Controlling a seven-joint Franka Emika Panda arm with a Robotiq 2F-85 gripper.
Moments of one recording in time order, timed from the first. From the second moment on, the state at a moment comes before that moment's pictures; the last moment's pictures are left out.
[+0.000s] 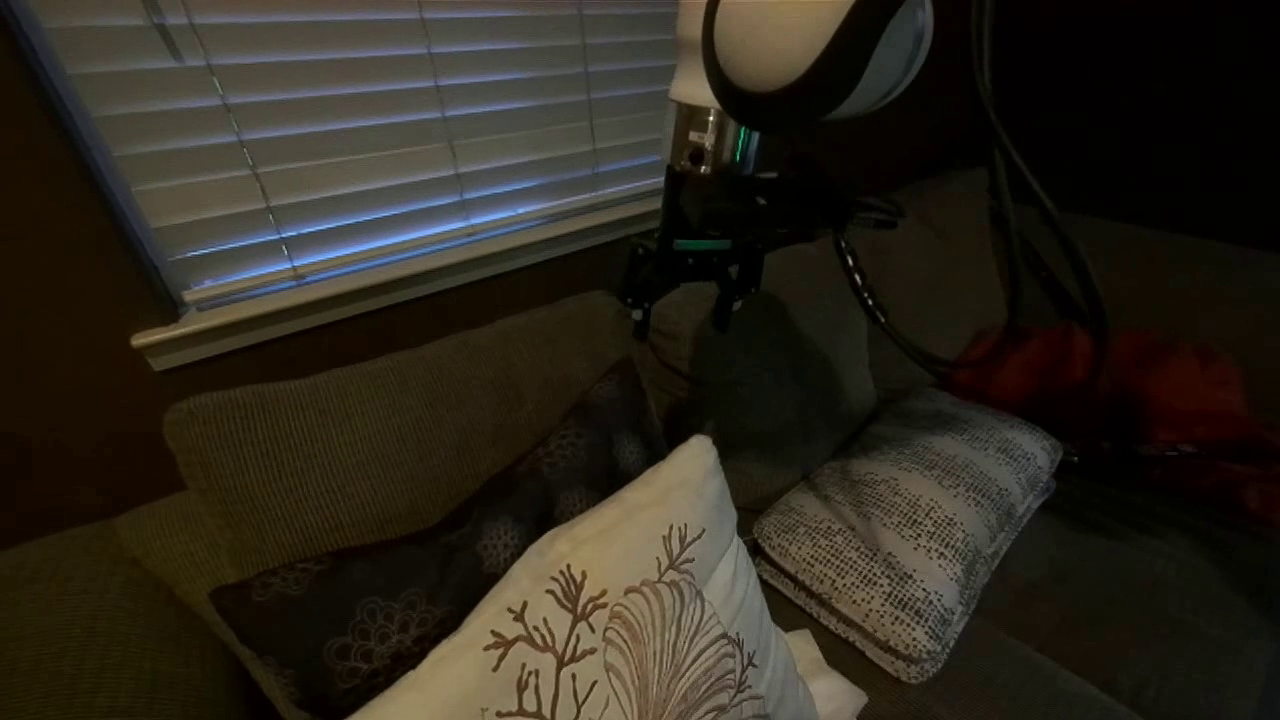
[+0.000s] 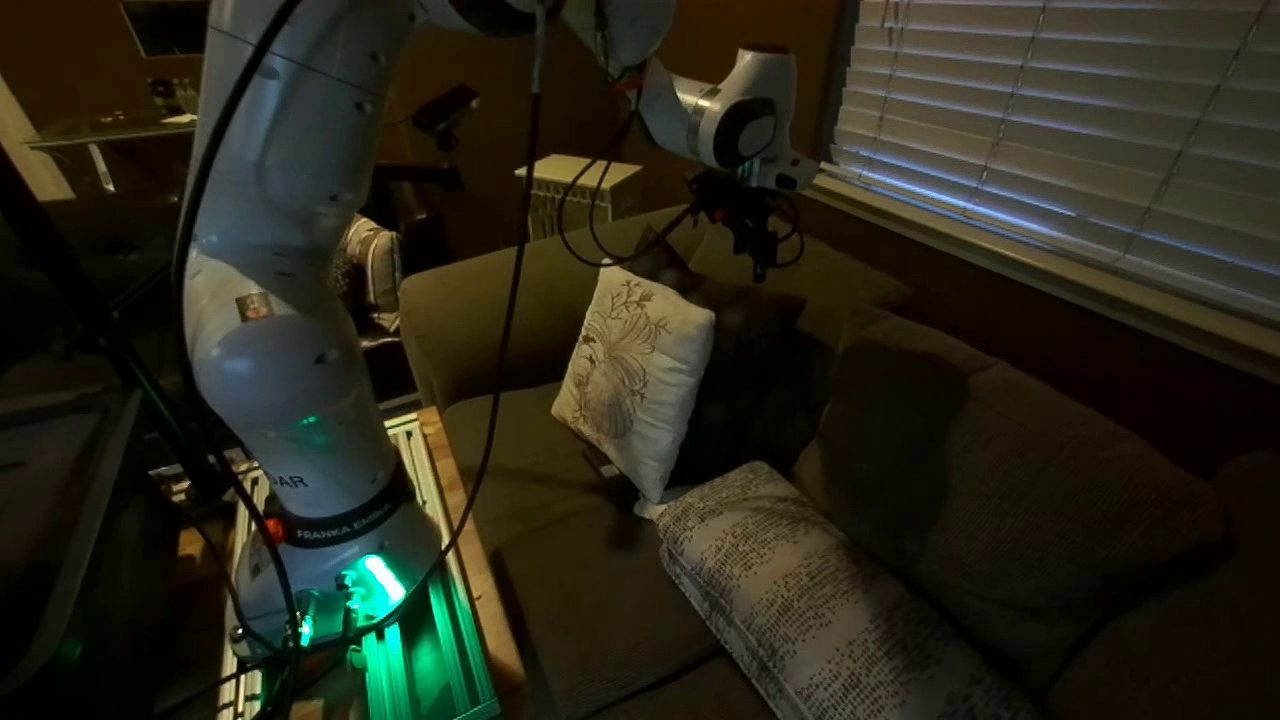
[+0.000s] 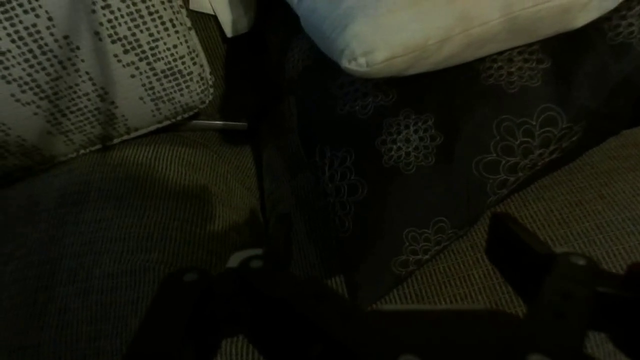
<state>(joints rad) 0.17 0.49 0.09 -1.77 0.00 2.43 0.52</state>
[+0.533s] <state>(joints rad) 0.19 0.68 0.09 -1.57 0.03 2.42 0.52</state>
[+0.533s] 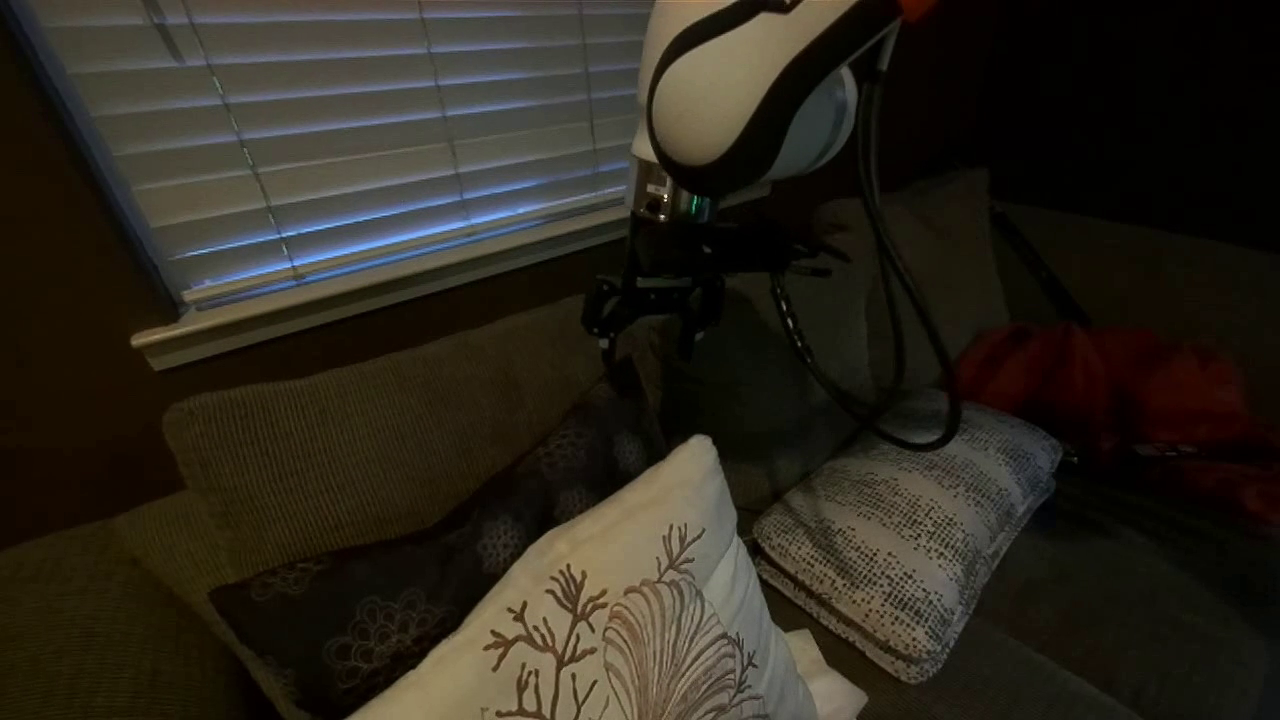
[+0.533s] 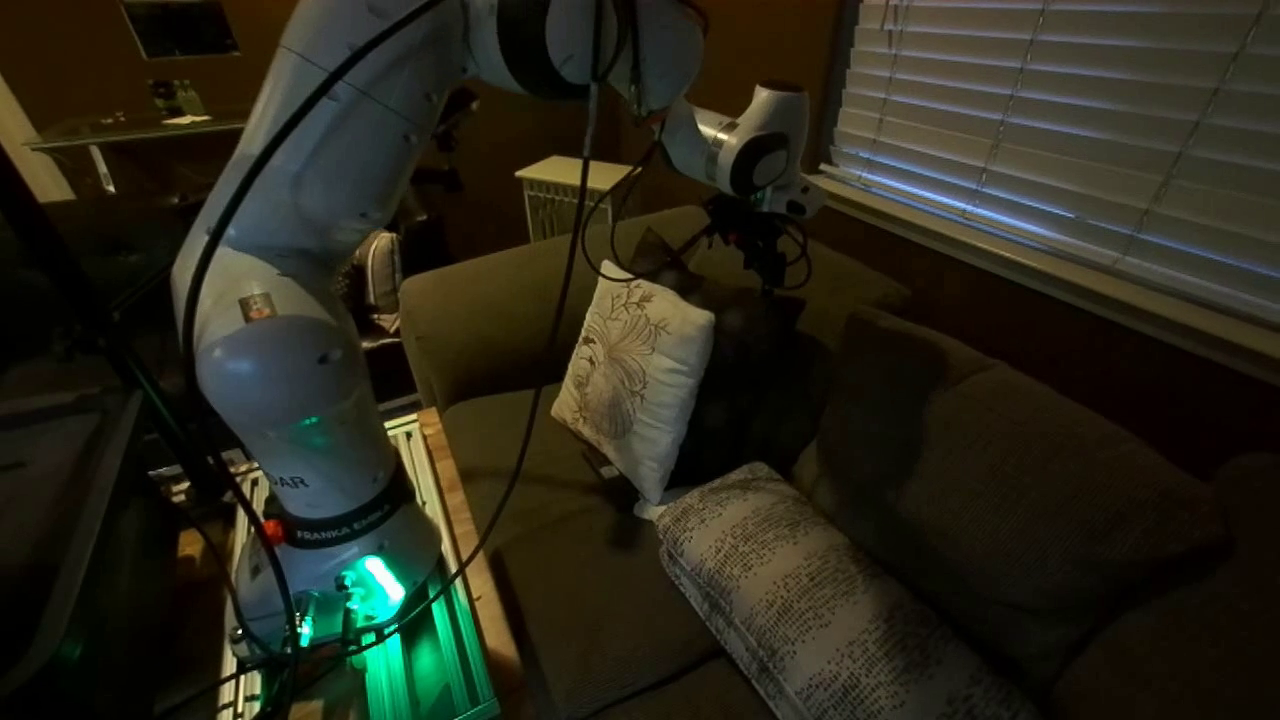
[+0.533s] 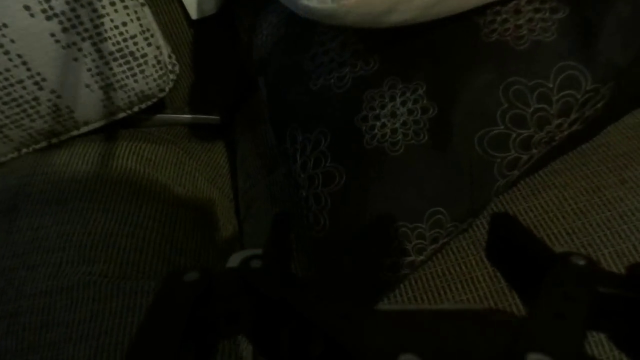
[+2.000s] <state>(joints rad) 0.30 1.09 0.00 -0.97 0.08 2.11 0.54</state>
